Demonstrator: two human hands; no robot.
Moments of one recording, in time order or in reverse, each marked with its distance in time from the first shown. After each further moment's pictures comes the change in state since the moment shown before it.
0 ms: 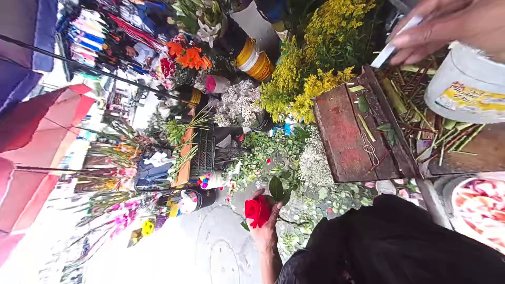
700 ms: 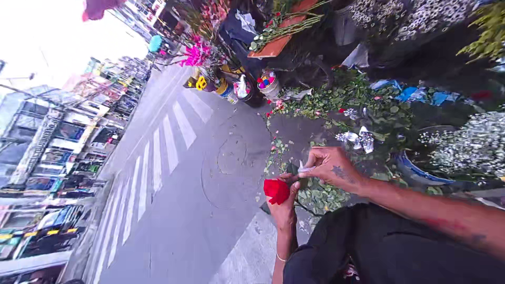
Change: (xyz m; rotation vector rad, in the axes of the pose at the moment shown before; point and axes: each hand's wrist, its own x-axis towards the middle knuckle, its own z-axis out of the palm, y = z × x) left_hand -0.290 -0.052 -0.347 -0.127 0.748 -0.030; right_hand -0.249 -0.009 0.706 0.221 -0.813 -0.043
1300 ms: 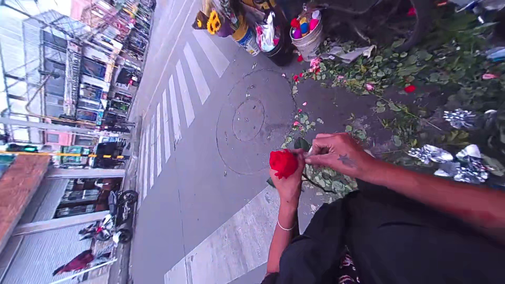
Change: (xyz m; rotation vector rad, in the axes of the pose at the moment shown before) left_hand 0.236 -0.072 -0.060 0.365 0.188 0.062; right_hand 0.256 0.111 0.064 -0.062 -0.369 -0.009
